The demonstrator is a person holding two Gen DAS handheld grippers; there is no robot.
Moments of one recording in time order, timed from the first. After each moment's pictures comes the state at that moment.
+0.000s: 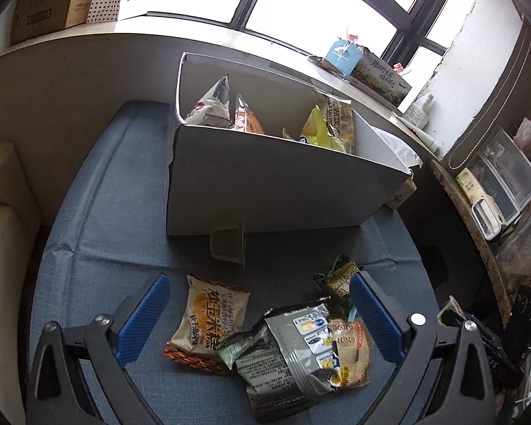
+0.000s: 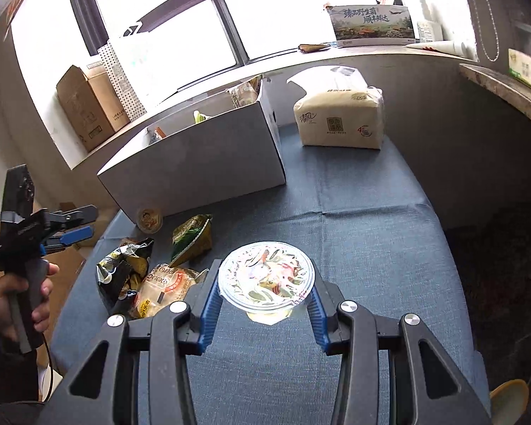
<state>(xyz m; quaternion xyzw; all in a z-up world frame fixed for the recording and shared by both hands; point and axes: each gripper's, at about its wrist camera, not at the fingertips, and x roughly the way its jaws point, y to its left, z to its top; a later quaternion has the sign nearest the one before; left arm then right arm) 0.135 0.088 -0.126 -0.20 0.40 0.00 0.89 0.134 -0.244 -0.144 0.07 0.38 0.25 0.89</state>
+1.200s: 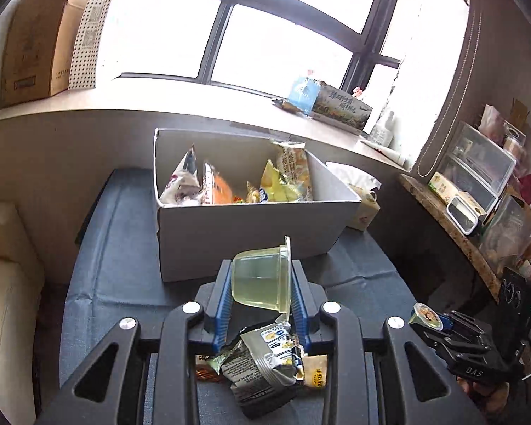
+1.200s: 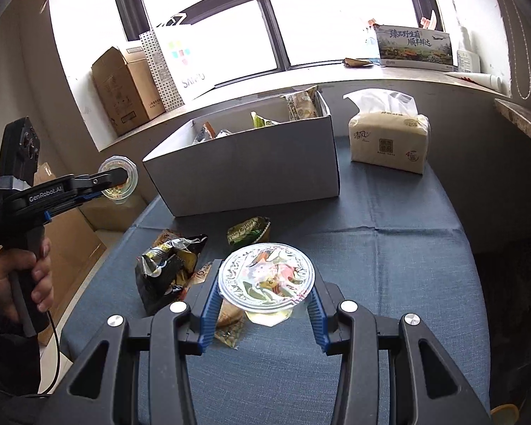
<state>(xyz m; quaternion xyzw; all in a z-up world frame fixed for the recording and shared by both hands) 0.088 0.070 -0.053 -0.15 0.30 -0.05 0.94 0.113 -0.196 -0.119 0.03 0.35 0.31 0.88</state>
